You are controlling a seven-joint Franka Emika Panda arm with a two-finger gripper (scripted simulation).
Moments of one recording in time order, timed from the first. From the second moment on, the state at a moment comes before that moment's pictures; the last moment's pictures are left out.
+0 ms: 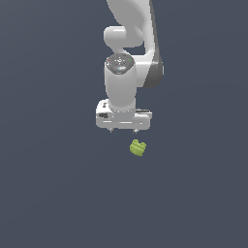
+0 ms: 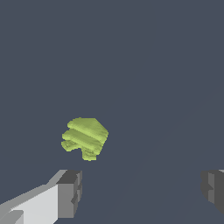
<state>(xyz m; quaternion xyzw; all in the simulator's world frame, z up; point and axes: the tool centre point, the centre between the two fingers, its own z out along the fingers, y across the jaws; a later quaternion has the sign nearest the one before) -0.001 -0.002 0.178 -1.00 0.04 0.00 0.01</state>
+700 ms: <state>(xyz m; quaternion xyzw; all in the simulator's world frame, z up) 0.000 0.002 0.170 -1.00 0.00 0.01 0.01</state>
